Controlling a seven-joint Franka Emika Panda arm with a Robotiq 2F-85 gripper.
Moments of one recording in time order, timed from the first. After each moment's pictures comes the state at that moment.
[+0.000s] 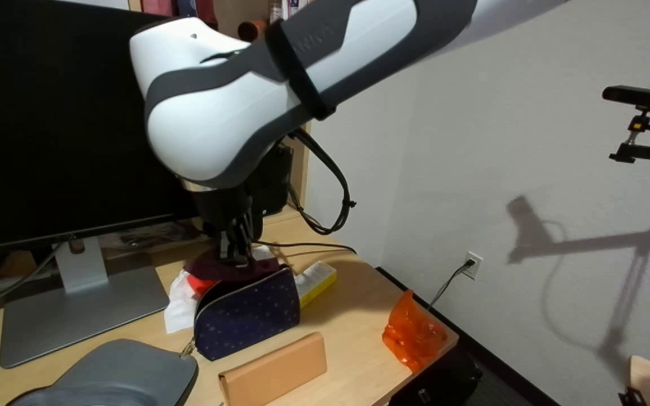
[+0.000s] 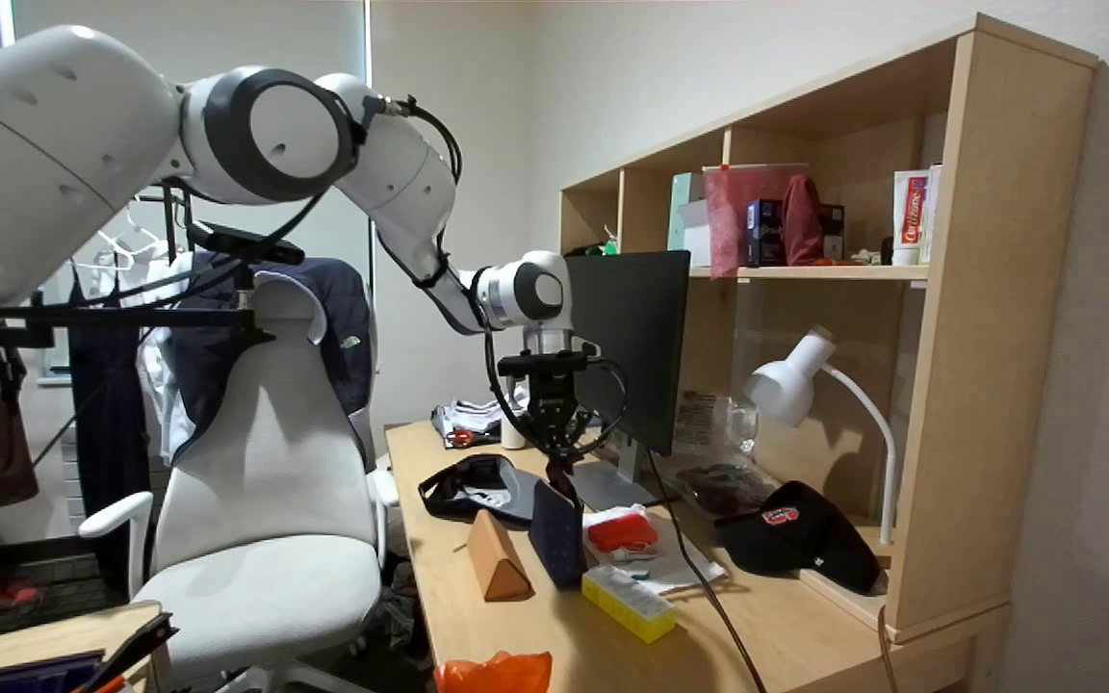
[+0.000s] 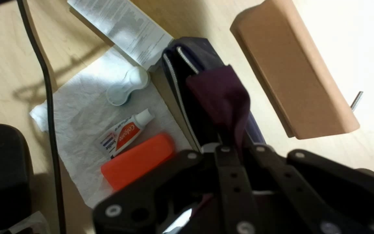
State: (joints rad) arm 0.25 0.68 0.09 -1.45 -0.31 2.00 -0.30
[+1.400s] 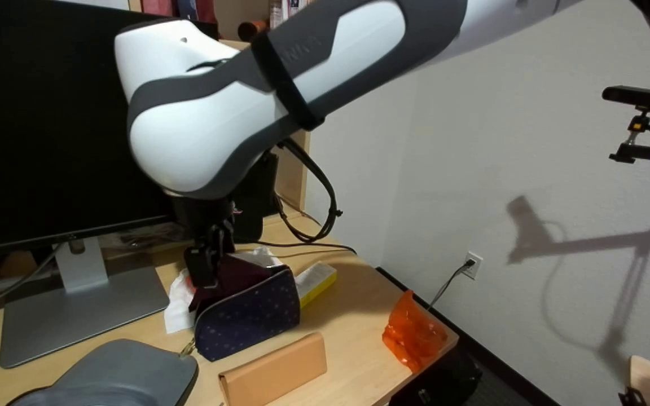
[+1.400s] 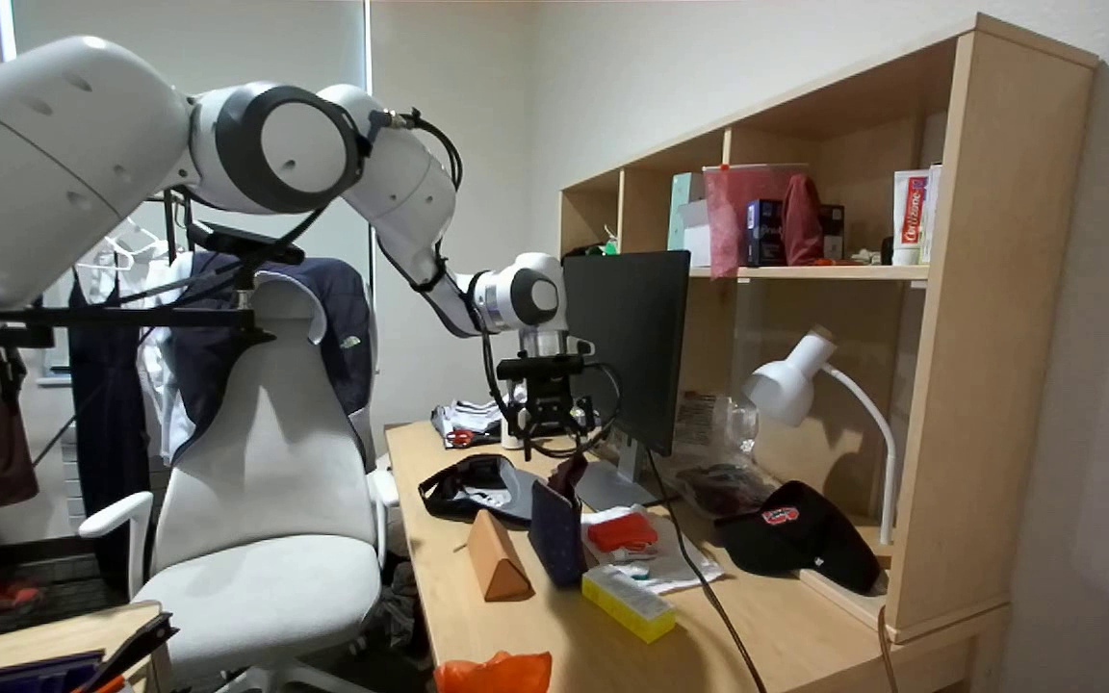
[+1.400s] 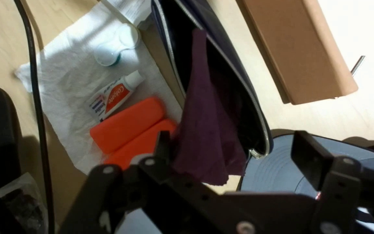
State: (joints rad) arm 0.25 0.71 0.12 -1.43 -0.30 2.08 -0.30
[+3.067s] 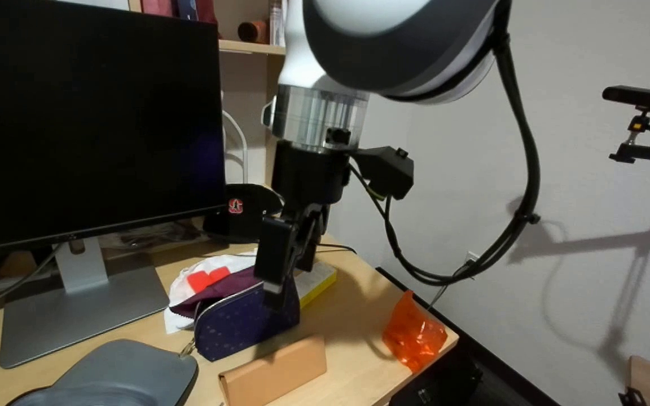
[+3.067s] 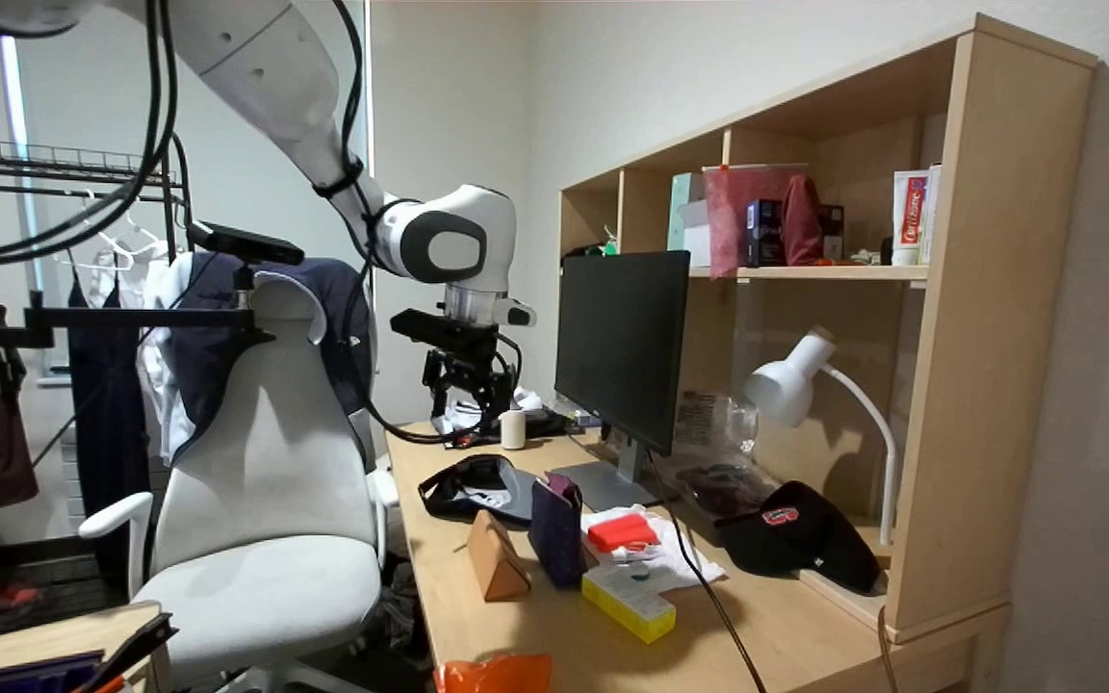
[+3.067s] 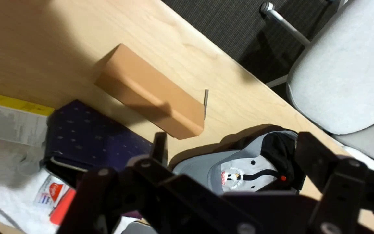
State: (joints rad) arm 0.13 0.11 0.19 -2.15 0.20 2.28 -0.24
